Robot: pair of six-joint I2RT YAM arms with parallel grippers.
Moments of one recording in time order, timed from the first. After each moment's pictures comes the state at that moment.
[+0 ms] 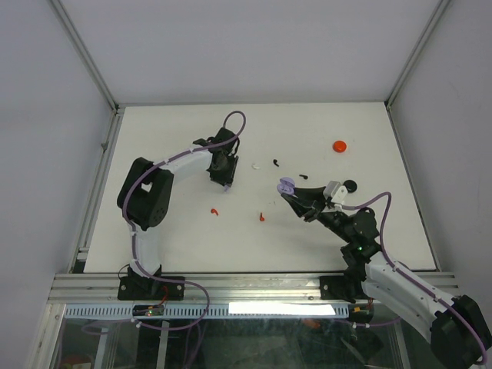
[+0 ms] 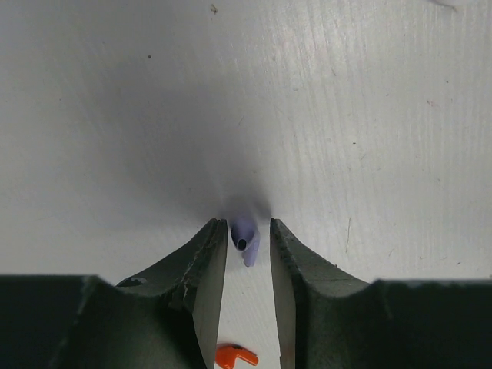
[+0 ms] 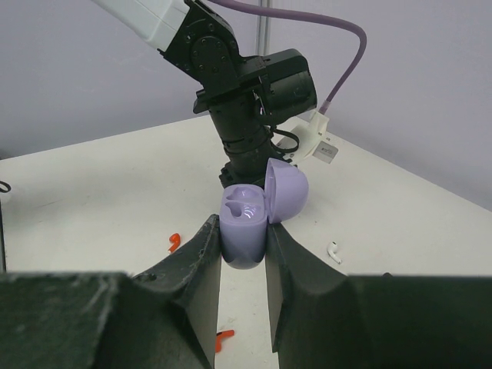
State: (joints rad) left arm -0.54 1.98 1.41 -0.58 -0.03 -0.28; right arm 0.60 0.64 0.14 0.80 -0.36 0.05
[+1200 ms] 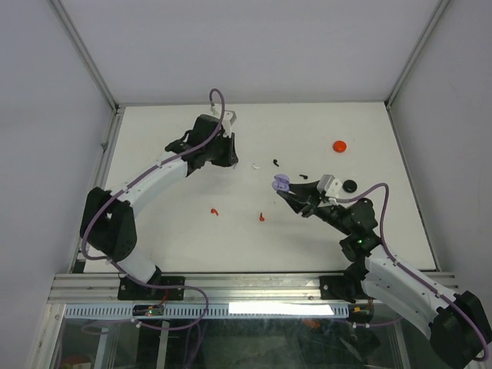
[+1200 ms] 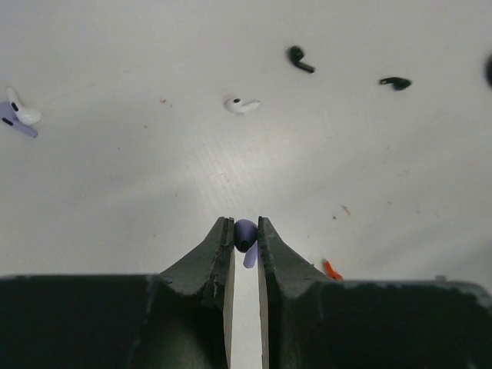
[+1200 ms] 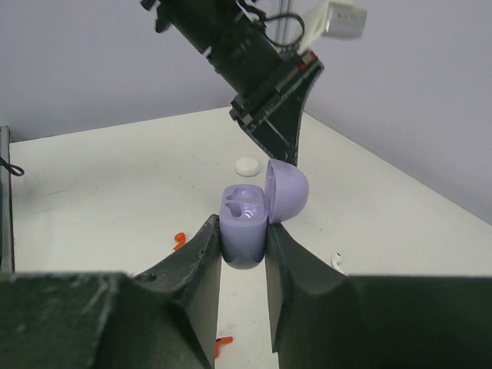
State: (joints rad) left arm -0.54 1.68 1.33 -0.41 0.09 -0.28; right arm 0.60 0.69 0.25 0.70 -0.43 0.01
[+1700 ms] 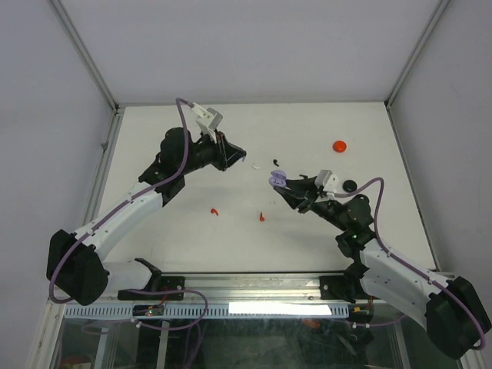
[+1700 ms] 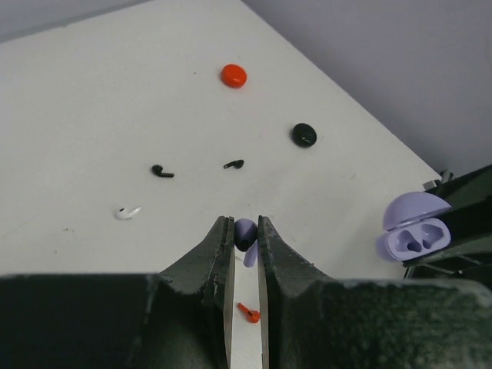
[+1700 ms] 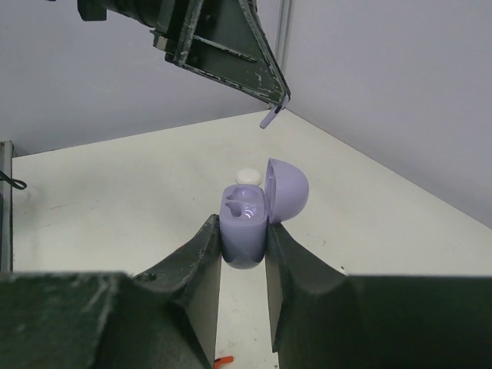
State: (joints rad) left arm -0.54 1.29 1.02 0.08 0.38 -0.29; right arm 0.60 0.81 0.26 0.82 -0.43 0.04
